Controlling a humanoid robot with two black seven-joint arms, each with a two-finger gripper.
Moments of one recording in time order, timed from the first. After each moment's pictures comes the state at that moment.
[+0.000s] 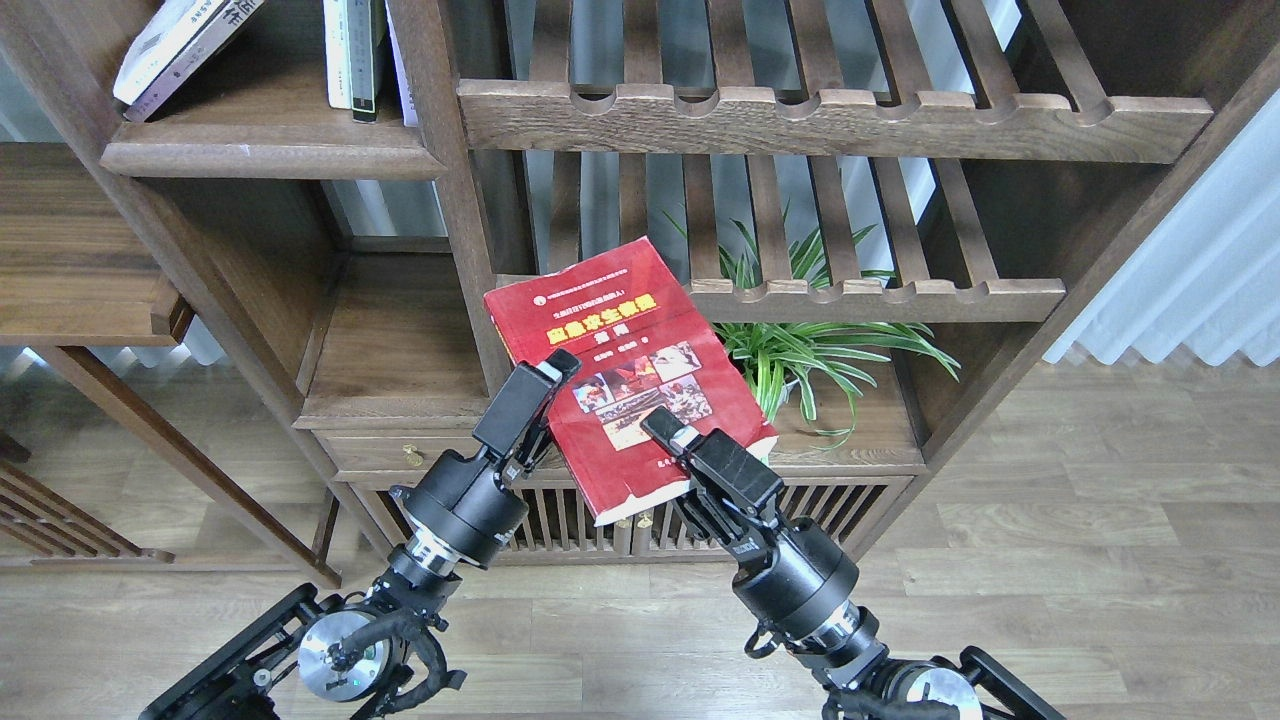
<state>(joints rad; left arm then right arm) -0.12 0.09 -0.79 -1.38 -0.10 -0.49 -0.08 -0.13 -0.10 0.91 1.54 0.23 0.58 -0.15</state>
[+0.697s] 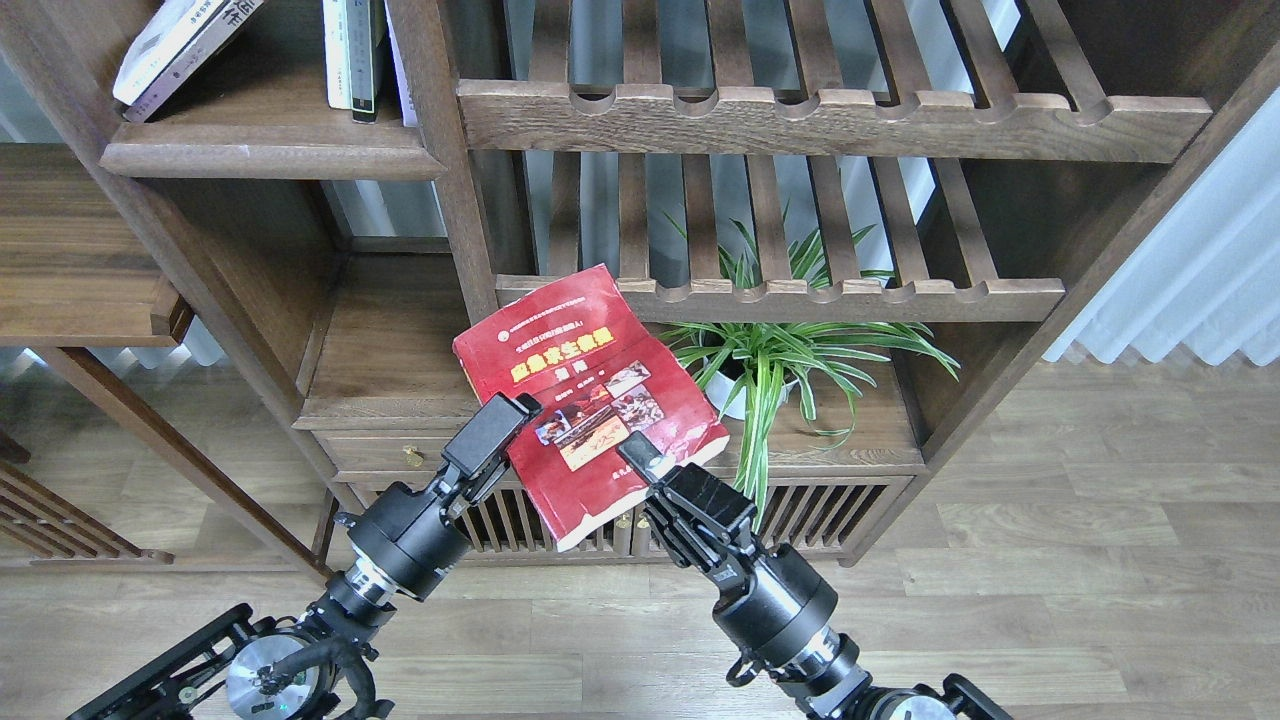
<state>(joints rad) -0.11 0.24 -0.80 -1.38 -0.13 -0.49 -0.09 -0.20 -0.02 0.94 1.54 0.17 0.58 -0.15</state>
